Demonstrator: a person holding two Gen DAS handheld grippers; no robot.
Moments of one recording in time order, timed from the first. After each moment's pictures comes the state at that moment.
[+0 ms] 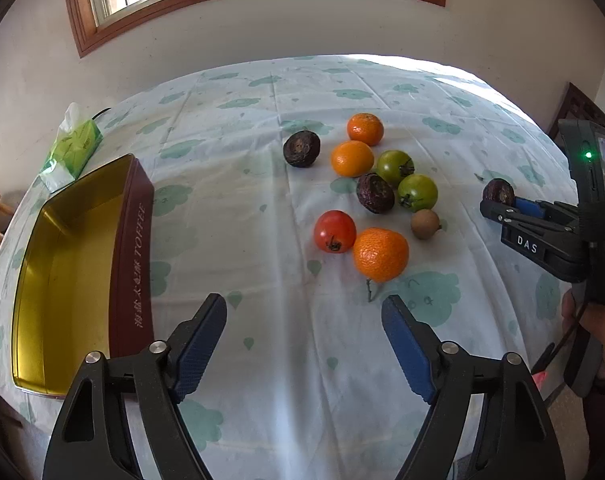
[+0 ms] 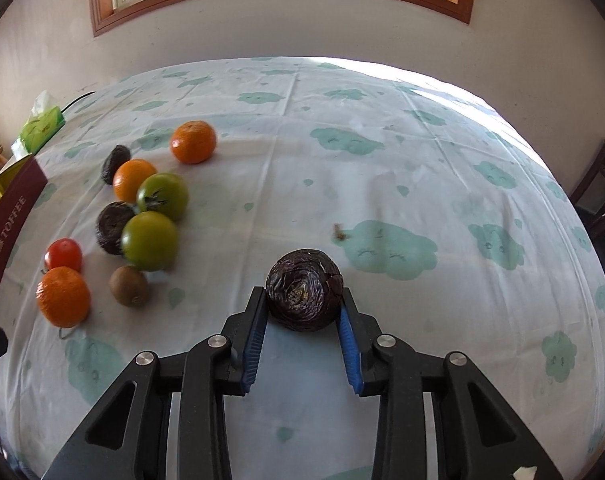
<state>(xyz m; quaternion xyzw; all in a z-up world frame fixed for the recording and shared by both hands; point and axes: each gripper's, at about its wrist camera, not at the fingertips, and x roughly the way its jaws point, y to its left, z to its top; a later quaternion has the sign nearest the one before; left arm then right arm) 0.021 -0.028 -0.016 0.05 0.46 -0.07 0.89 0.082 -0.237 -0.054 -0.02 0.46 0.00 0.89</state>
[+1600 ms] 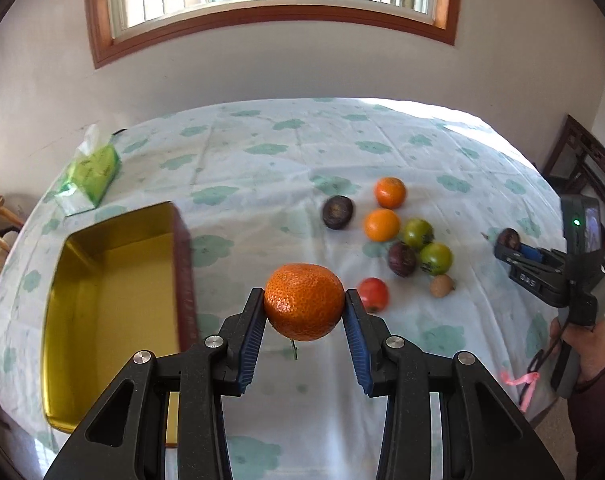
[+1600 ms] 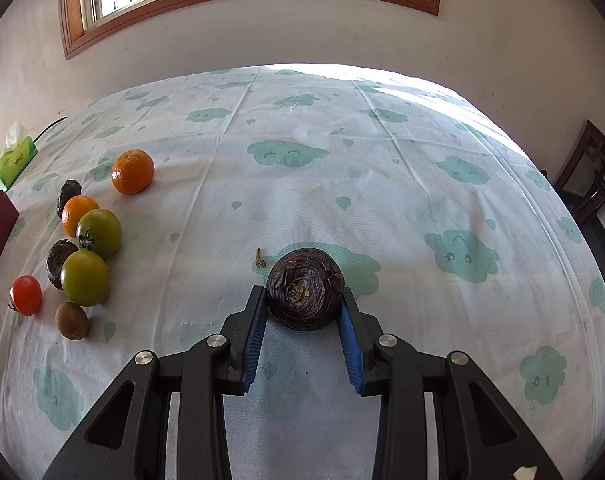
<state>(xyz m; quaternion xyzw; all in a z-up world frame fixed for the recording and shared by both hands) 0.038 0.032 0.034 0.02 0.41 -0.05 0.91 0.095 -0.265 -0.056 0.01 0.45 -0.02 0.89</state>
